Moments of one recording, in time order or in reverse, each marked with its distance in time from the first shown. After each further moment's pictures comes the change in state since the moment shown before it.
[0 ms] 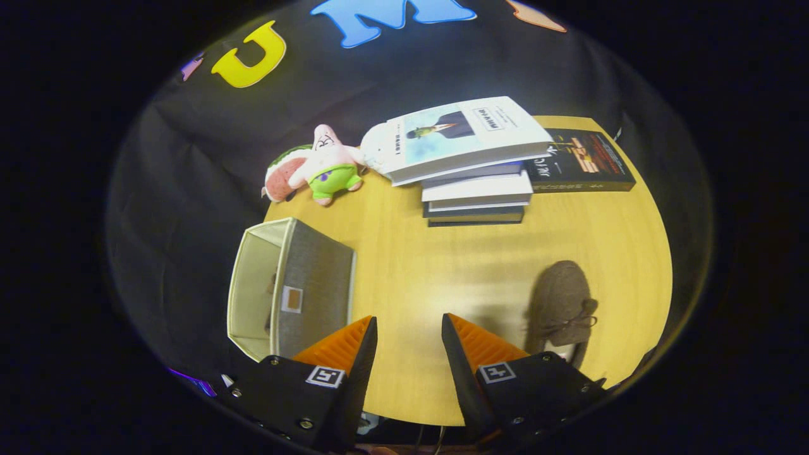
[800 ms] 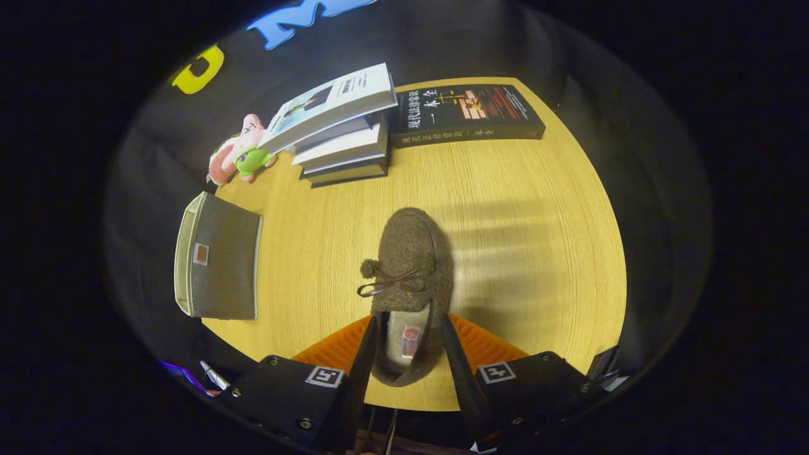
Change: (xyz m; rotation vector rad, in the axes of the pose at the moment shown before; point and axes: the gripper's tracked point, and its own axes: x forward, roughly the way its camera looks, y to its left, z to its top) arm -0.030 -0.176 -0.062 0.043 0.155 -0.134
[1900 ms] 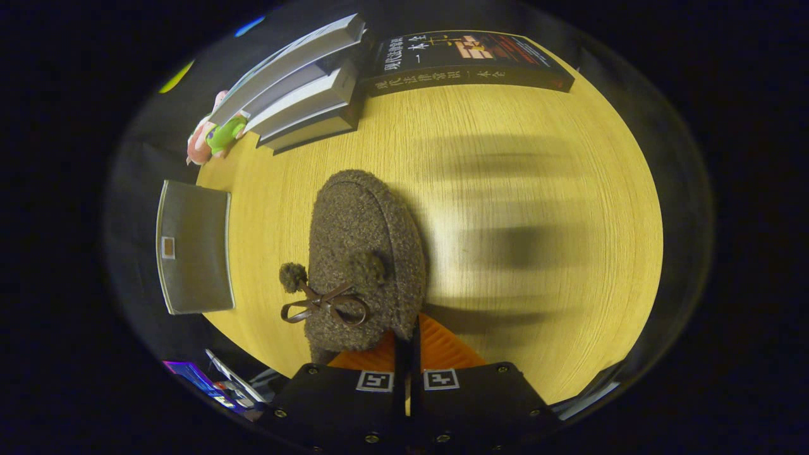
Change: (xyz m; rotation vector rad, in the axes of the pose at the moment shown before) arm 0.044 -0.017 -0.005 0.027 0.174 0.039
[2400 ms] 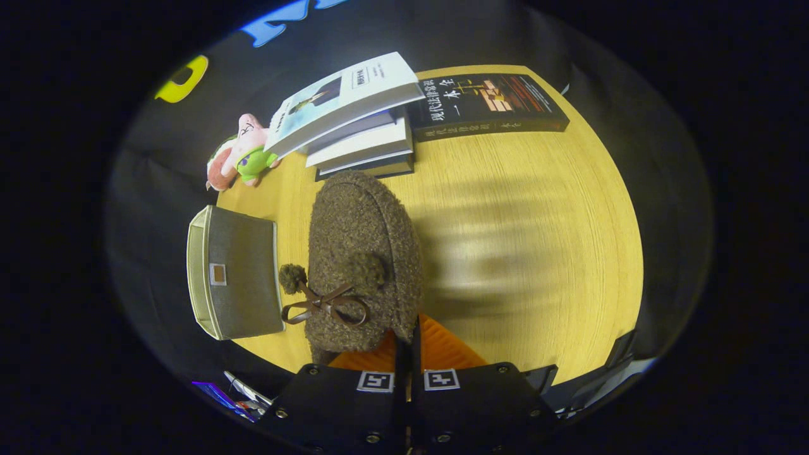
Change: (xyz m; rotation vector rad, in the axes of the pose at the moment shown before) arm -0.059 0.099 0.012 0.025 -0.118 -0.030
